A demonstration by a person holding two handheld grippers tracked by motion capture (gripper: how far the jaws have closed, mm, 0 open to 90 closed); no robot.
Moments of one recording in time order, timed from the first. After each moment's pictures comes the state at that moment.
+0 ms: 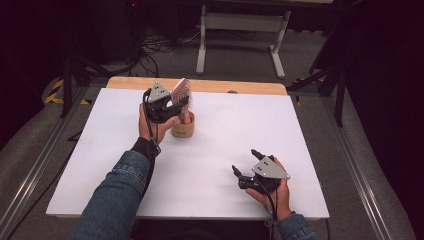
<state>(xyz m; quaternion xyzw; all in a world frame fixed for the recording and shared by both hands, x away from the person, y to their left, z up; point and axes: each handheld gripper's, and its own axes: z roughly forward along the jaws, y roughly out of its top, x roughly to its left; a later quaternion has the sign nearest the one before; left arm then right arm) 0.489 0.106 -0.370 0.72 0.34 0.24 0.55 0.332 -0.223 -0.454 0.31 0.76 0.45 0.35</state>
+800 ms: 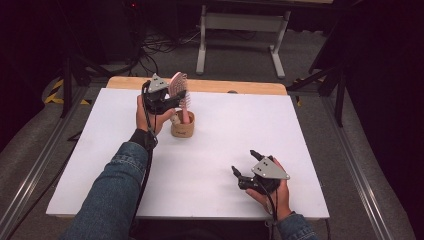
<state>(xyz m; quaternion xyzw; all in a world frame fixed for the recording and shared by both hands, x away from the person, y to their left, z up) 0.512 0.115 -0.362 0.73 0.35 0.26 0.52 0.332 -0.222 -0.455 0.30 0.76 0.45 0.35</state>
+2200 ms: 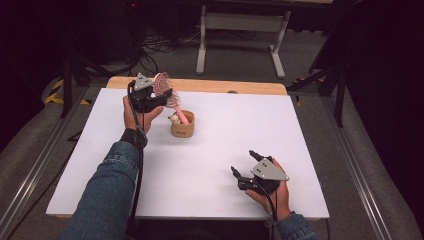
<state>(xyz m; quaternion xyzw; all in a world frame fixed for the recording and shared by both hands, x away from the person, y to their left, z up) 0.521 0.153 -0.371 0.72 0.39 0.27 0.51 0.330 -0.221 -0.455 0.29 0.77 0.45 0.35</state>
